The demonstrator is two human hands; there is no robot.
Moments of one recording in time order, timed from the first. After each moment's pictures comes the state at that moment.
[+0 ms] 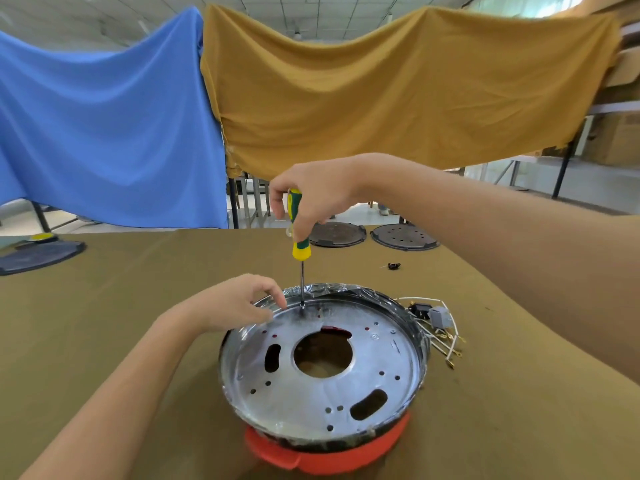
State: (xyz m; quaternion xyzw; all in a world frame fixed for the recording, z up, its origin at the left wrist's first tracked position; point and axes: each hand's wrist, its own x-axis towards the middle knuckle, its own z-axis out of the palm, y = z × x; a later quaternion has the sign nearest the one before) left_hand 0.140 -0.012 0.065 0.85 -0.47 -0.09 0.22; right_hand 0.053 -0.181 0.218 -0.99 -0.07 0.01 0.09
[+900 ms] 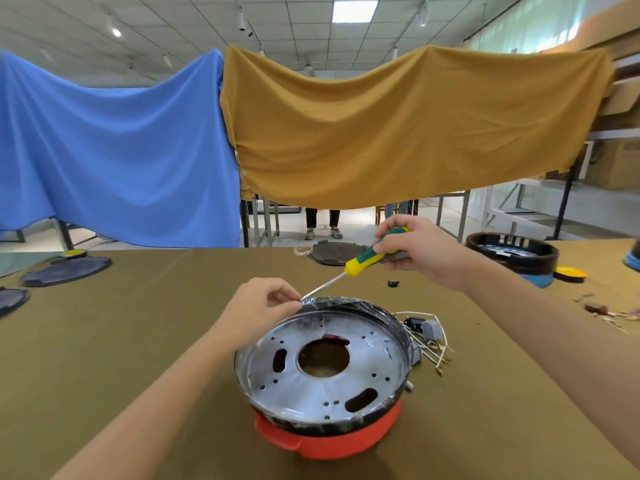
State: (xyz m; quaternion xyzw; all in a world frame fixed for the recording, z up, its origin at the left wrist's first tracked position) left_hand 0.101 -0.018 0.062 0.82 -0.41 0.07 0.39; right_hand -0.034 -0.265 0.146 -0.79 0.07 -0.18 0.59
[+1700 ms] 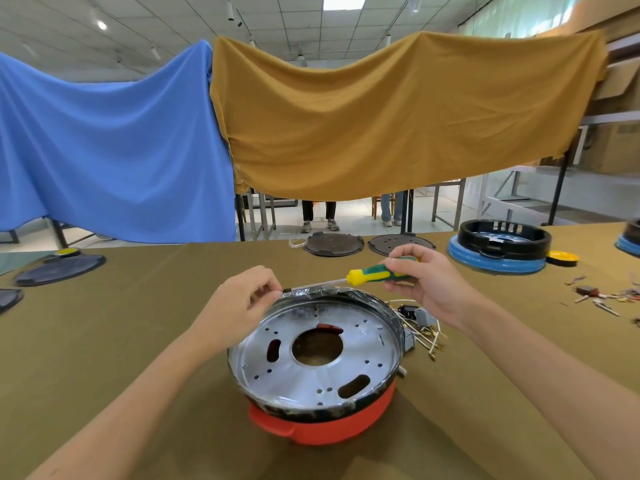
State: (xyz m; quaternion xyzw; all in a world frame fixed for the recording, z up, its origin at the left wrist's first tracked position) left_hand 0.085 0.001 0.067 0.80 -0.48 0.18 0.31; right_hand -0.055 -0.271 0.079 -0.64 0.10 -0.23 0.73
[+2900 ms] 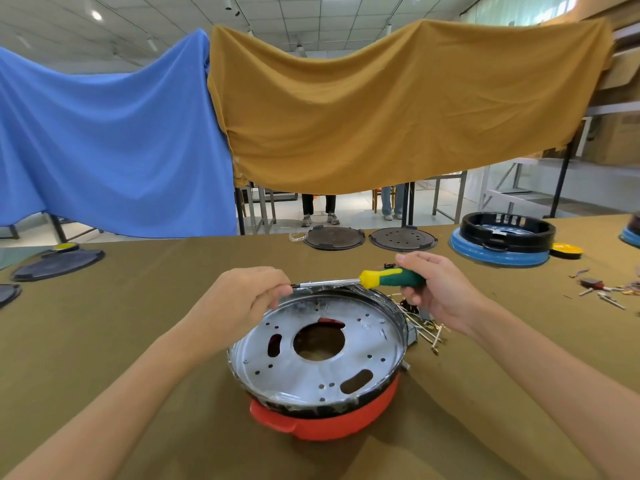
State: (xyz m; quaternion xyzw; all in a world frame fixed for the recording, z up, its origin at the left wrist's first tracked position) left_hand 0.061 0.010 0.087 0.76 -0.56 0.21 0.25; right_hand -0.062 -0.270 0.067 -0.65 0.11 -0.20 0.72
